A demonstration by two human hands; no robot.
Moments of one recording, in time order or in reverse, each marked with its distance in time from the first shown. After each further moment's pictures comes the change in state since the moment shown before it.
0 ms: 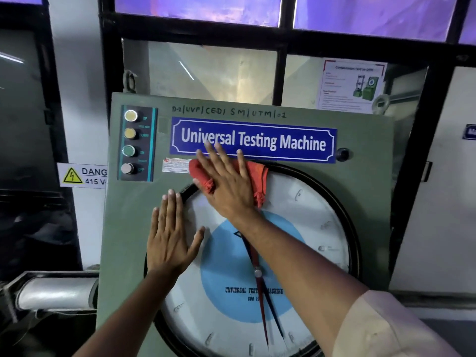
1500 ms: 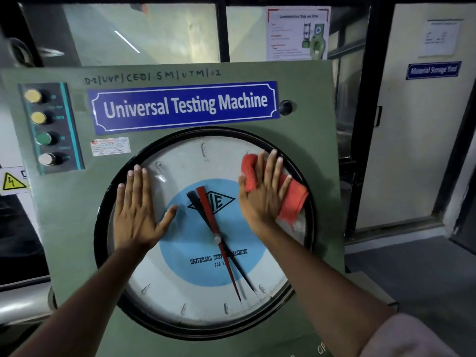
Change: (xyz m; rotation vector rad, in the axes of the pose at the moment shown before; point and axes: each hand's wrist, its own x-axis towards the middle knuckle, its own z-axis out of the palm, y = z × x) left_hand 0.013 0.031 0.014 0.000 -0.100 0.171; right_hand -0.169 0.097 -0.003 0.048 -0.021 0.842
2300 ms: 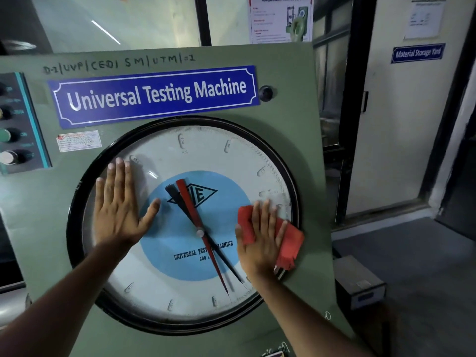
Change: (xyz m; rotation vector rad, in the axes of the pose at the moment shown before) left_hand 0.004 0.011 0.003 0.002 0.035 0.046; right_hand -0.132 0.085 0.020 -0.061 -0.014 -0.018
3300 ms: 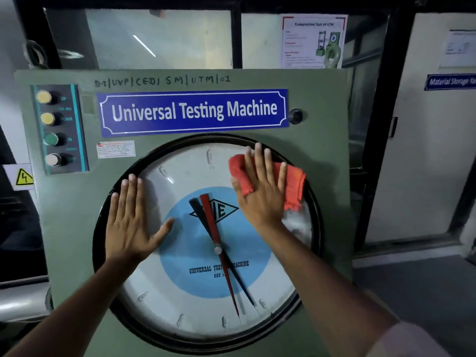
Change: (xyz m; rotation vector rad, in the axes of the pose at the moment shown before) left_hand -0.017 -0.026 0.001 0.075 0.024 -0.065; right_hand 0.164 -0.082 -0.024 -0.007 0.112 -0.339
